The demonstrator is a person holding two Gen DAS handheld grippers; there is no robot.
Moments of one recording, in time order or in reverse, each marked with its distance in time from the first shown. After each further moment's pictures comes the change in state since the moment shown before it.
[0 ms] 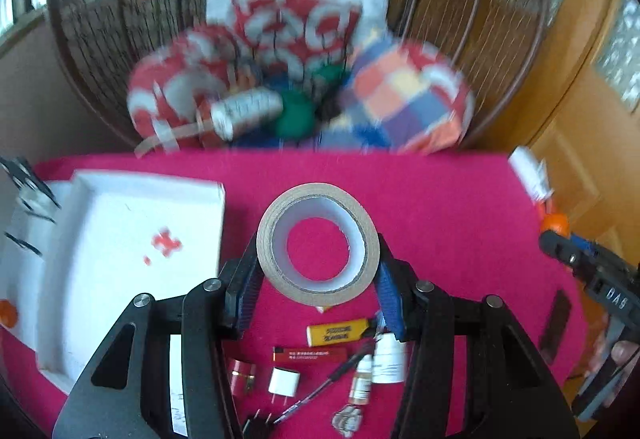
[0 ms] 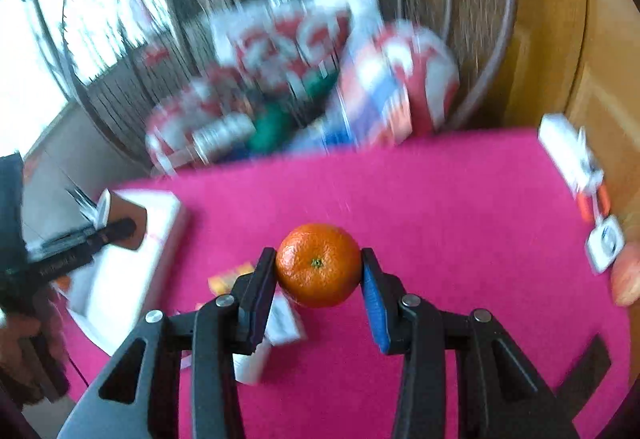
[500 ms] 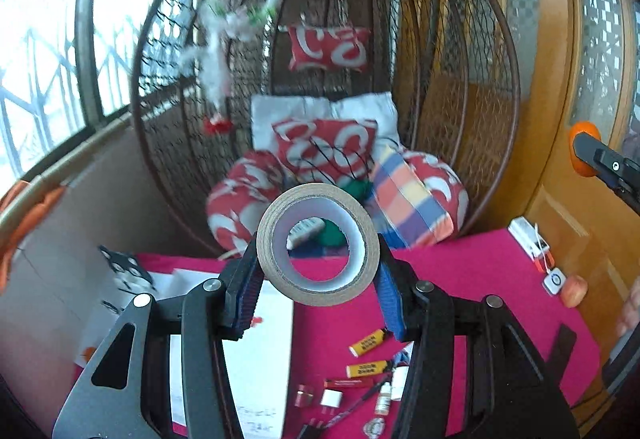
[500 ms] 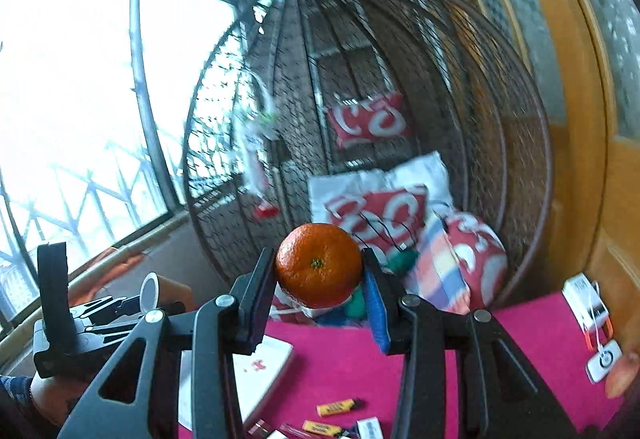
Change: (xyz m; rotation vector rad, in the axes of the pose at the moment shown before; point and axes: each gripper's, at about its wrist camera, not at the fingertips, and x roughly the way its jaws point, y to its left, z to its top) left arm -0.170 -0.003 0.019 0.072 -0.342 0.154; right arm -0.152 0.080 0.059 -0.102 -0.493 0.224
